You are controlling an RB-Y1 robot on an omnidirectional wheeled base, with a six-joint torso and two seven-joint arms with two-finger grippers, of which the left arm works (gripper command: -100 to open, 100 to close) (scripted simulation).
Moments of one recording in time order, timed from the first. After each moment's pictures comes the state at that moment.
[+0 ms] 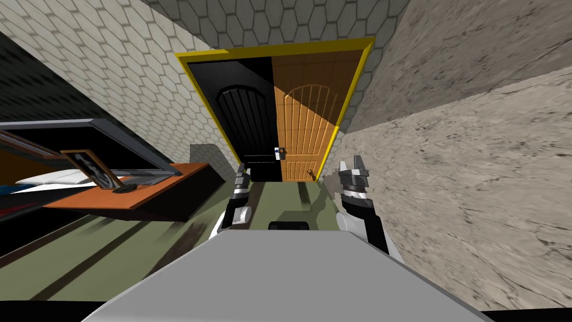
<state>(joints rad) 0.35 0.07 0.01 -1.97 0.04 -0.47 -0.10</state>
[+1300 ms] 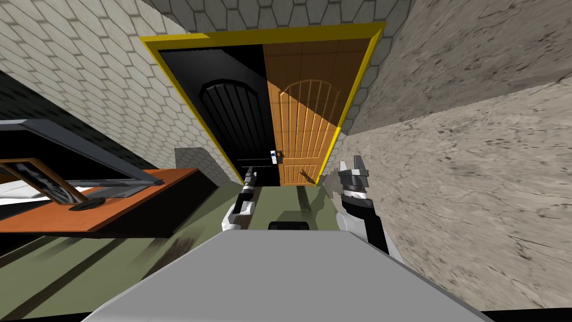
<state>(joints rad) 0.17 0.12 0.03 -1.64 0.07 -0.42 -0.04</state>
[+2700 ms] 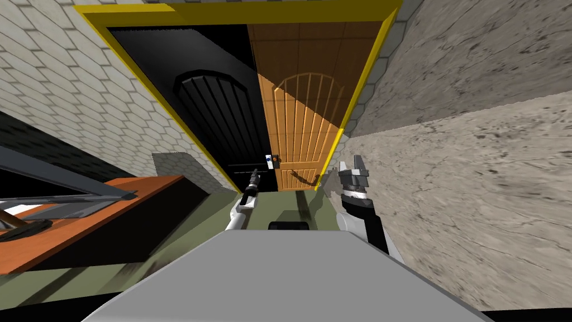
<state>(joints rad) -0.03 0.15 0.05 -1.30 0.10 -0.37 0.01</state>
